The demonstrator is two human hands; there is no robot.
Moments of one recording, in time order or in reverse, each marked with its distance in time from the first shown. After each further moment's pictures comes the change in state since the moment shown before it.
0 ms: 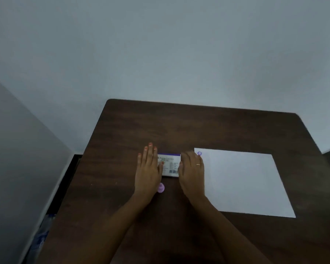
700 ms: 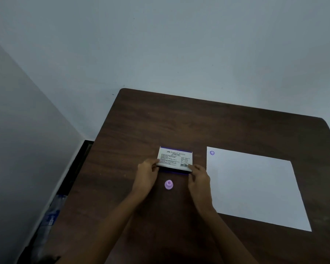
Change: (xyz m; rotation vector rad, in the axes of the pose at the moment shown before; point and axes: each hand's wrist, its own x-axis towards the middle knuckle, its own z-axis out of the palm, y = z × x) left_hand -0.009 -0.025 -0.012 -0.558 -0.117 -0.381; right_hand -0.019 -0.004 0.009 0.318 -0.170 0.219
